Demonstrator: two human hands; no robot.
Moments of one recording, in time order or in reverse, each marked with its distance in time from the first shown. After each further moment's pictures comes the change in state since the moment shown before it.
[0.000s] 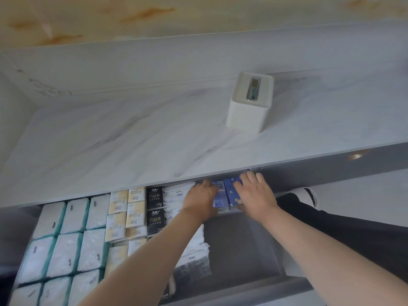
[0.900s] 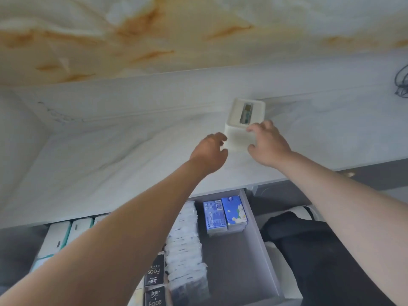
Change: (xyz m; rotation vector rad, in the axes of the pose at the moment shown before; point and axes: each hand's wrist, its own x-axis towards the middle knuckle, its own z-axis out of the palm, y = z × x) left_hand 0.067 0.026 -0.165 -0.454 0.297 -0.032; right_hand 0.061 0.117 -0.135 0.631 0.264 0.311
